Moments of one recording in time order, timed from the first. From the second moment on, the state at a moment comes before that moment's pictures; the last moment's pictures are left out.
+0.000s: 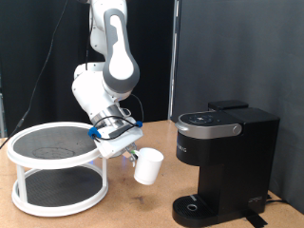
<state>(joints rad) 0.08 -0.13 -0.22 -2.73 1.62 2.66 1.49</state>
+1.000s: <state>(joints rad) 0.13 0.01 -0.07 -2.63 1.91 2.72 1.34</state>
